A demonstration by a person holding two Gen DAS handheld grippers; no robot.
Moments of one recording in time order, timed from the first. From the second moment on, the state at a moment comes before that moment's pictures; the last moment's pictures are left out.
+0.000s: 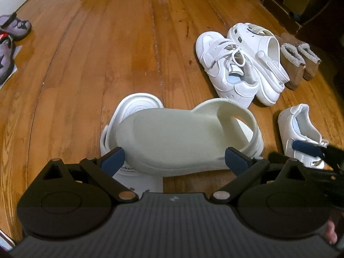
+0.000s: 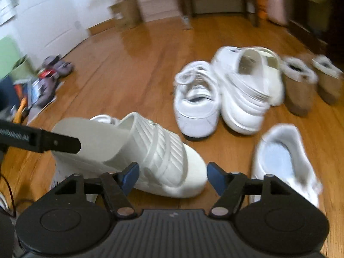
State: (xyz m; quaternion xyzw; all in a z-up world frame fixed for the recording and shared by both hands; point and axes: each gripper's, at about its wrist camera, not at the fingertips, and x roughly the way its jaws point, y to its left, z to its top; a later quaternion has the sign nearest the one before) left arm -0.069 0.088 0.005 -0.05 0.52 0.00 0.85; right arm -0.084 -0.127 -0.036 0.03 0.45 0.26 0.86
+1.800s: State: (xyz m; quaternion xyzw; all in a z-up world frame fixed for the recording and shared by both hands) left arm -0.062 0.096 -0.011 -0.07 0.53 0.03 0.84; right arm -0.107 -0.075 -0.050 0.08 0.48 0.19 0.85
